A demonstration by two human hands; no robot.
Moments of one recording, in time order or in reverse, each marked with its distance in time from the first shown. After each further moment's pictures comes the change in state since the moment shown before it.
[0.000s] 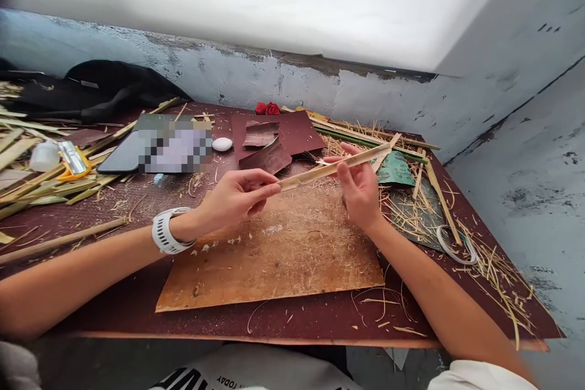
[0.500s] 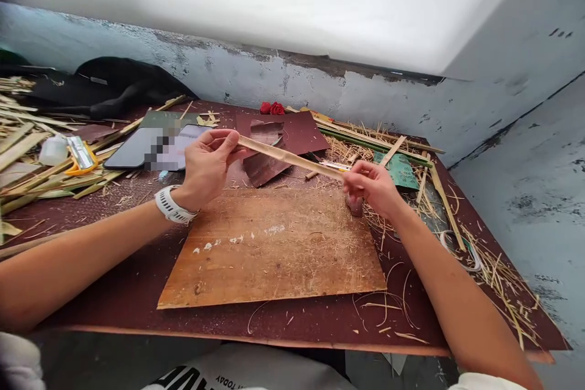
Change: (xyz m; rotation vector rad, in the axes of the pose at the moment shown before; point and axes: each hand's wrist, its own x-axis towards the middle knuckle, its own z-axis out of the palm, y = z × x) left_hand 0.043 -0.027 -0.049 -0.376 0.666 0.277; right_hand 0.022 0.005 -0.041 0.193 -0.293 0.490
